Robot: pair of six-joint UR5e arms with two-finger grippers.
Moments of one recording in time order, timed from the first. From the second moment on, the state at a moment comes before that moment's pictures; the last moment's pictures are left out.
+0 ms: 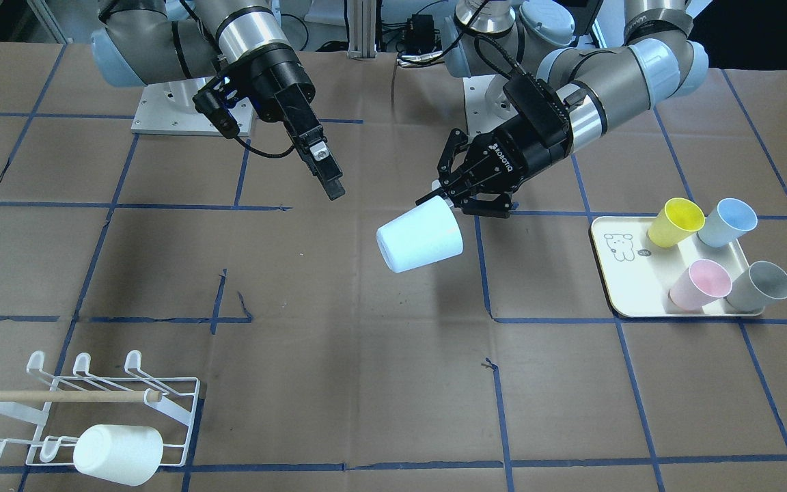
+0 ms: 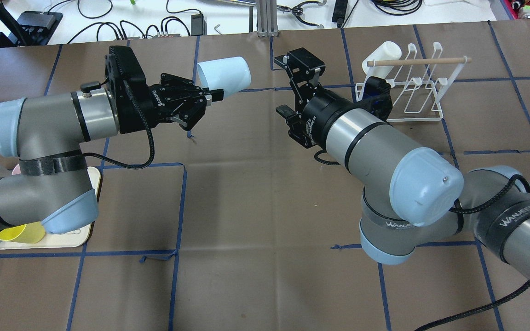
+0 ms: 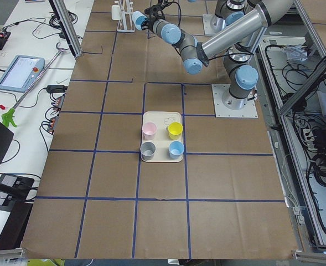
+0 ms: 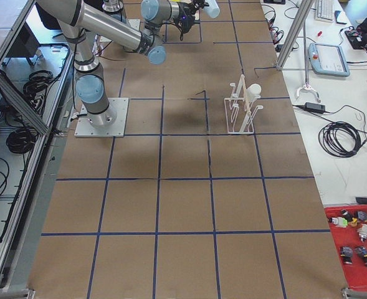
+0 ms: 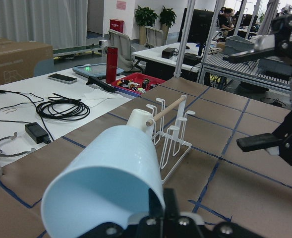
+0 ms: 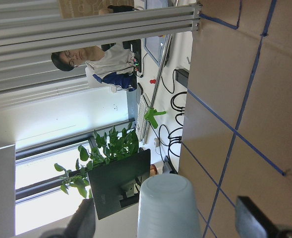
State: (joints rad) left arm -1.40 -1.59 -2.19 -0.33 0.44 0.78; right arm 1.82 -1.54 2.20 -3.42 -1.27 1.68
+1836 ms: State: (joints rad) left arm -1.43 -1.59 -2.19 -0.33 0.44 0.78; right arm 1.90 -1.38 2.02 -3.29 -1.29 1.70
